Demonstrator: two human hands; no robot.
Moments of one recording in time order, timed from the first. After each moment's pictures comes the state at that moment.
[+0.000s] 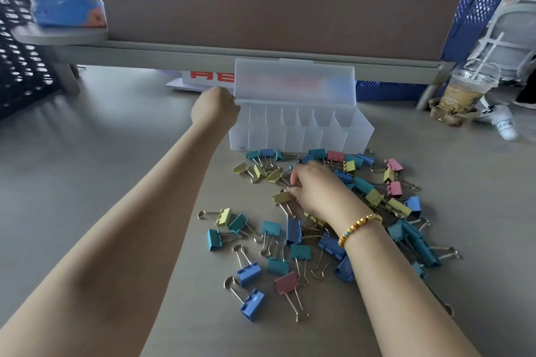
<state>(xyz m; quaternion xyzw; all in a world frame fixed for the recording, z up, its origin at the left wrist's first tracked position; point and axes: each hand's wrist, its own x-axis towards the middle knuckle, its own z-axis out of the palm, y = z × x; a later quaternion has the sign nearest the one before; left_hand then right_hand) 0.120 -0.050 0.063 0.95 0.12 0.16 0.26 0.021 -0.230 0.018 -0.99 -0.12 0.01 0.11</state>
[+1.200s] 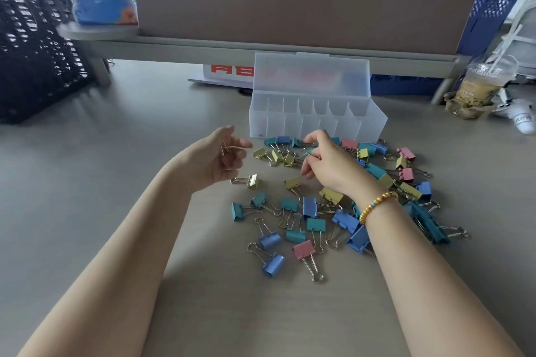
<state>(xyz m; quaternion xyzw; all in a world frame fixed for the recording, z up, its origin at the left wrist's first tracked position) 0.000 -0.013 0.029 0.63 0.06 -0.17 0.76 0.009 -0.227 0.027 -0.94 -0.13 0.01 0.30</state>
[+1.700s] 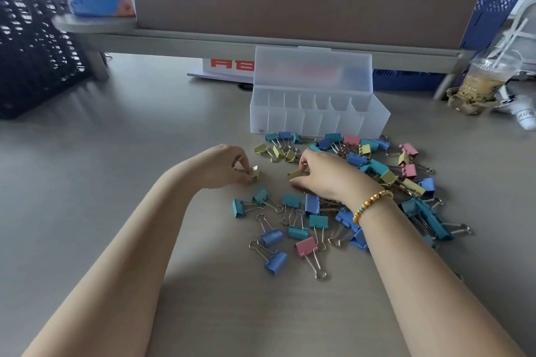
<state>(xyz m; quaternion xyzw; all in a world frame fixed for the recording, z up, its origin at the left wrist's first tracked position) 0.003 -0.015 0.014 0.98 -0.06 -0.08 0.20 0.000 -0.218 0.024 -0.98 -0.13 0.07 0.09</state>
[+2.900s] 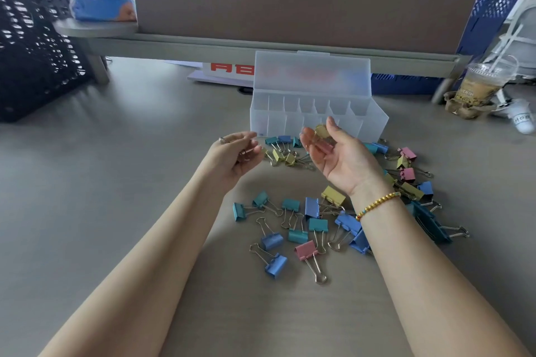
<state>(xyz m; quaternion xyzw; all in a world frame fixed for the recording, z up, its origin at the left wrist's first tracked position) 0.009 -0.045 0.014 0.49 0.12 -0.02 0.86 0.019 -0.235 0.028 -0.41 0.03 0.15 0.90</state>
